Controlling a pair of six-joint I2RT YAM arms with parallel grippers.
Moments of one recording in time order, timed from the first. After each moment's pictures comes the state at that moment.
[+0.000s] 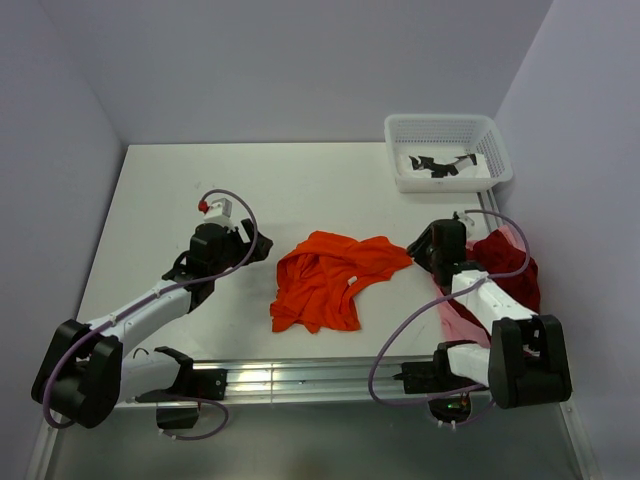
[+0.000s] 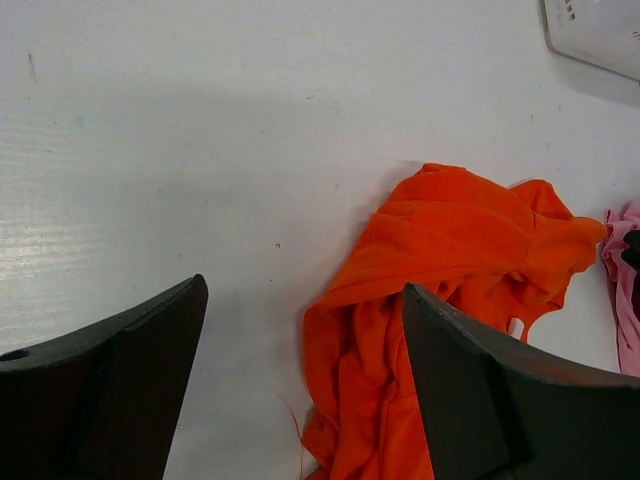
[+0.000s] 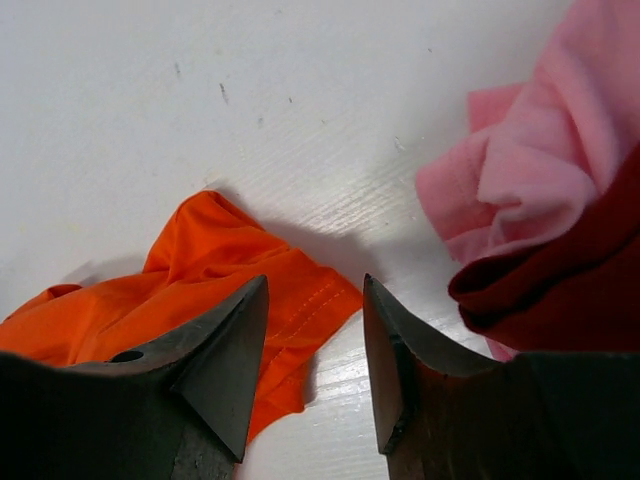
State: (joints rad) left arm -0.43 1.17 0.51 0.21 0.00 -0.60; right arm 0.07 1.17 0.49 -0.04 0.09 0.72
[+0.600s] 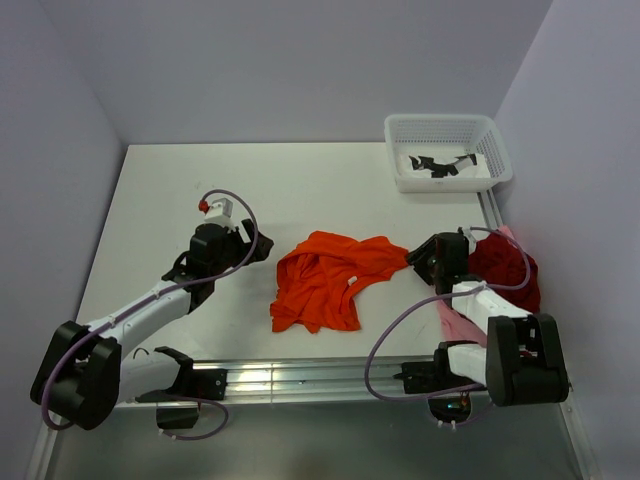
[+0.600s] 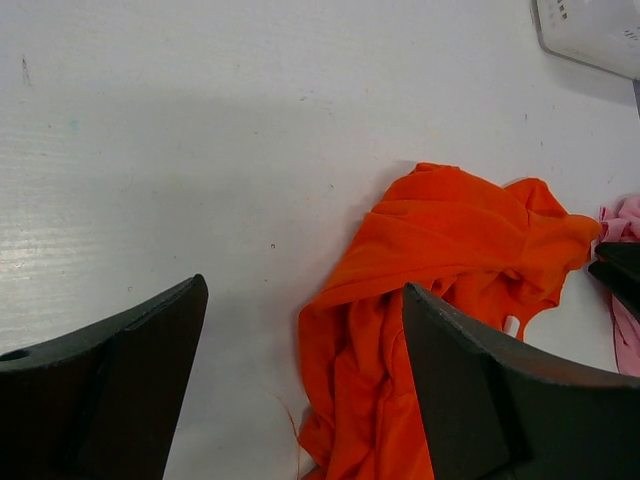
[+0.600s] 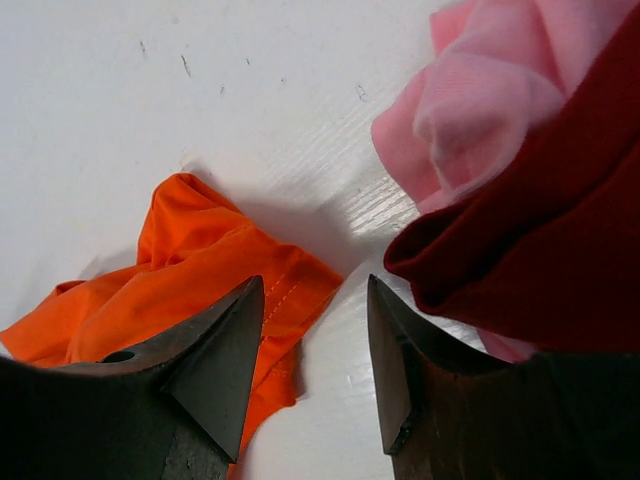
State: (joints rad) left arm -0.44 1.16 0.51 0.21 0.00 -0.59; right arm 0.01 1.17 0.35 0.08 0.01 0.84
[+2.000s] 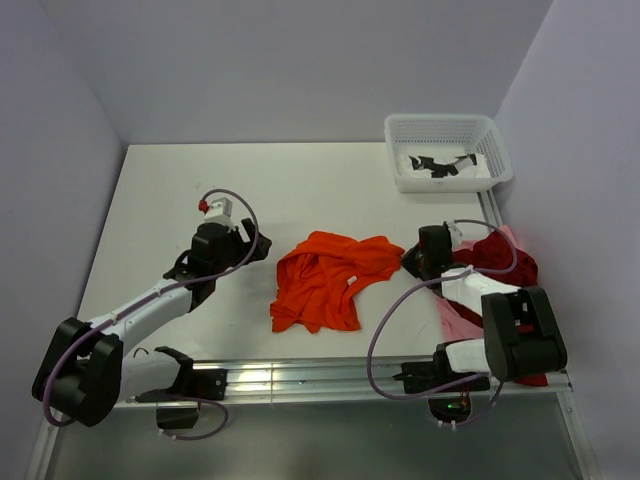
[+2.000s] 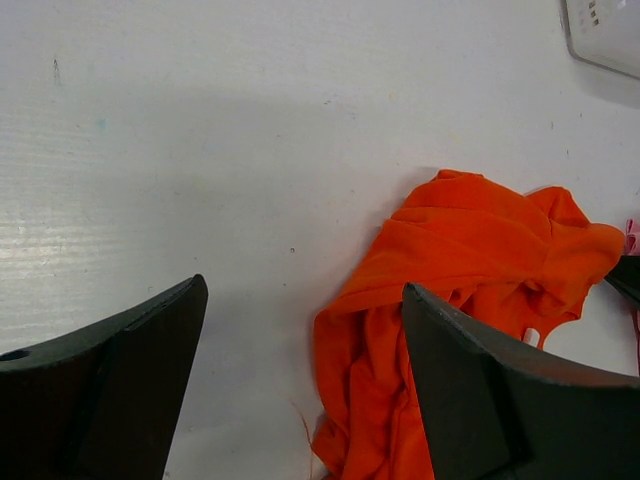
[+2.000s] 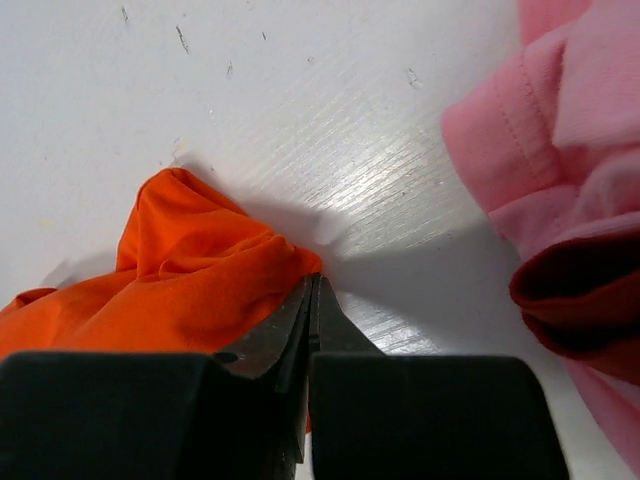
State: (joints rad) left arm -0.44 1.18 0.52 0.20 -0.04 -0.59; right arm 0.14 1.33 0.43 0.09 0.10 0.87
